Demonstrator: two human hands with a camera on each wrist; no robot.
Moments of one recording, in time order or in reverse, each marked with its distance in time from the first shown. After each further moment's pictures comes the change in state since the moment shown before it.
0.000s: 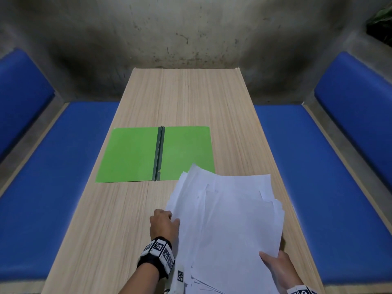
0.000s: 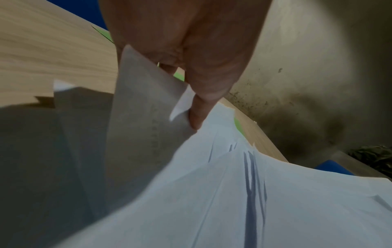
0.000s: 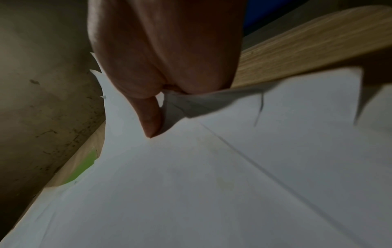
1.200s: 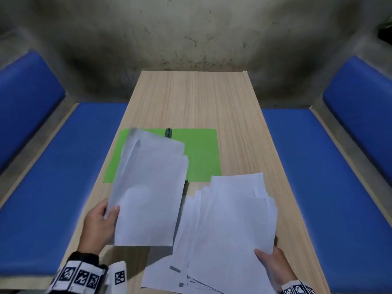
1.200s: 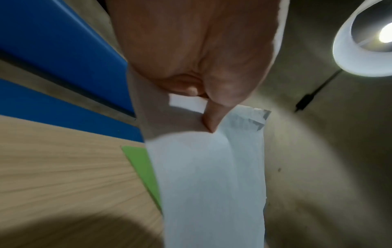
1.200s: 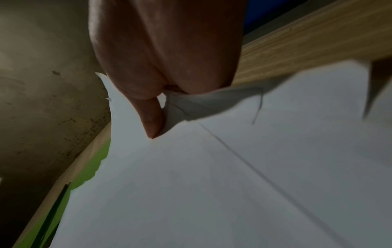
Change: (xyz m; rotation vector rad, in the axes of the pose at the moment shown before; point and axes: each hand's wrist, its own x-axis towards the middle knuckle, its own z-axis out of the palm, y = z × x) left_hand -0.016 -0.061 -0.170 -0.398 0.249 0.197; right_hand 0.009 -0.003 0.026 -0.113 -0.116 -0.009
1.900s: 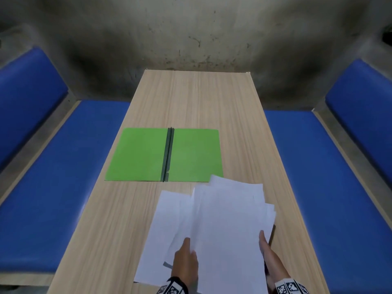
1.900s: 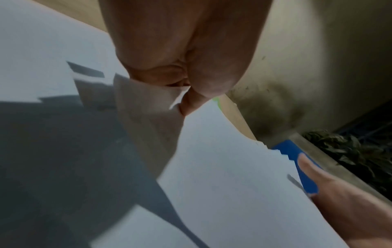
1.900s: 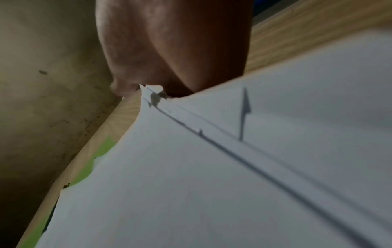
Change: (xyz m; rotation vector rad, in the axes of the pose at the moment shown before) left_hand -0.110 -0.023 0.189 0.158 -0.484 -0.216; right_hand -0.017 -0.027 0.022 0.166 -0.107 0.235
